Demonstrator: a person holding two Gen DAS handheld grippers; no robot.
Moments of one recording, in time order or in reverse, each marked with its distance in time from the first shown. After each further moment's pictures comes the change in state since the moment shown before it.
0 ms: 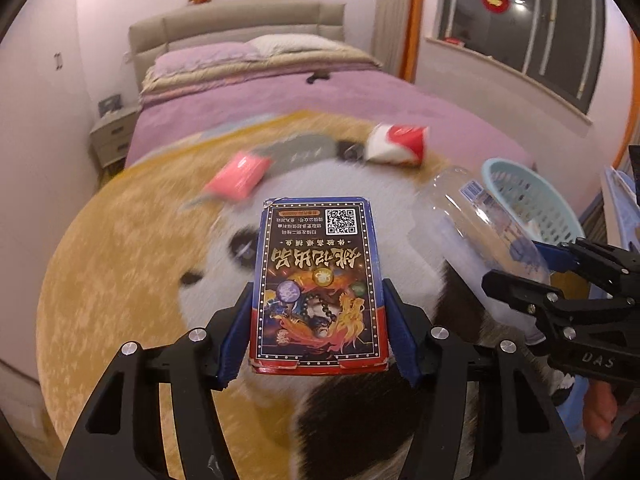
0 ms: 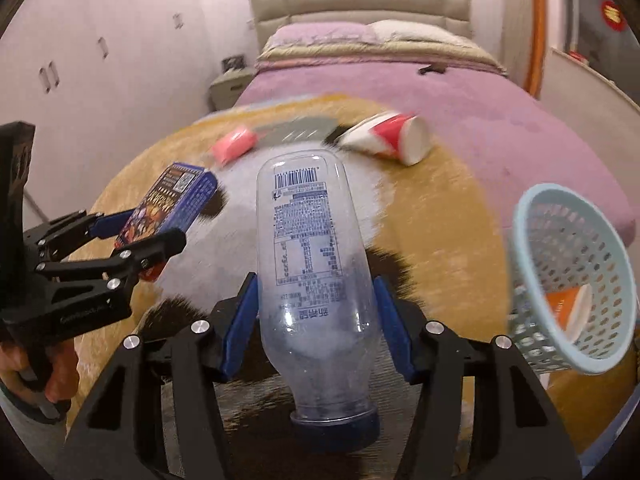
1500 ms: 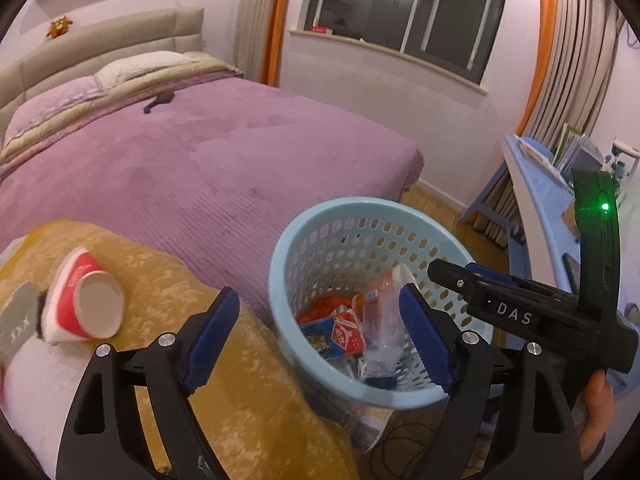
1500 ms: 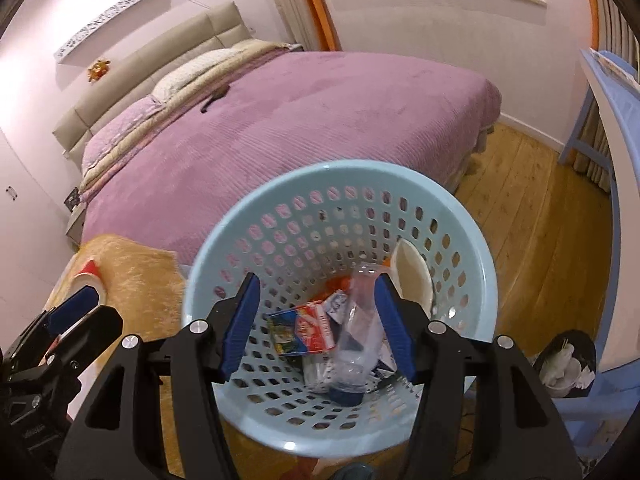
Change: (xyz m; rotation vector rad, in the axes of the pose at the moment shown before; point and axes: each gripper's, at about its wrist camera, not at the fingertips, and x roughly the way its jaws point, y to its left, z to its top) left arm 0.118 -0.218 0.111 0.200 -0.009 -0.394; right arm -0.027 -0.277 -0.008 0.617 -0.078 -0.331
